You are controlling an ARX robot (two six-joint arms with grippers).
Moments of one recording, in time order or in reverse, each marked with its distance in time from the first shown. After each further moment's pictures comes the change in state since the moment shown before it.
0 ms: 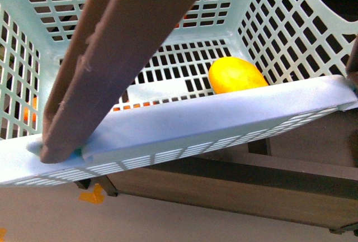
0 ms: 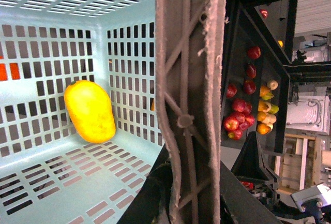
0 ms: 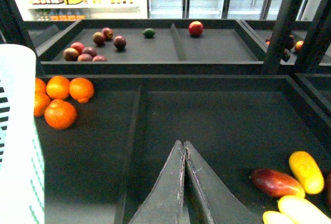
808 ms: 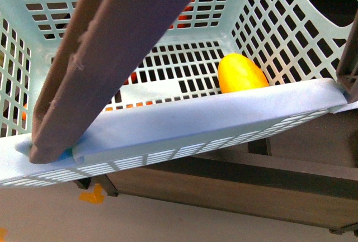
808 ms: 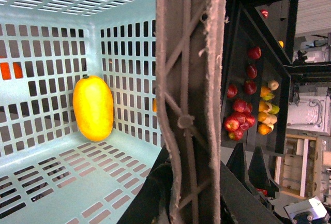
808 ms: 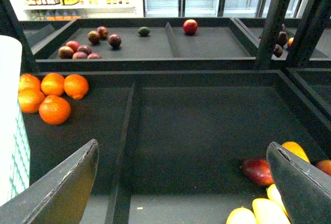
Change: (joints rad) left arm 0.000 0.000 0.000 0.000 -0.003 0.000; right arm -0.064 -0.108 -0.082 -0.025 -0.055 -0.002
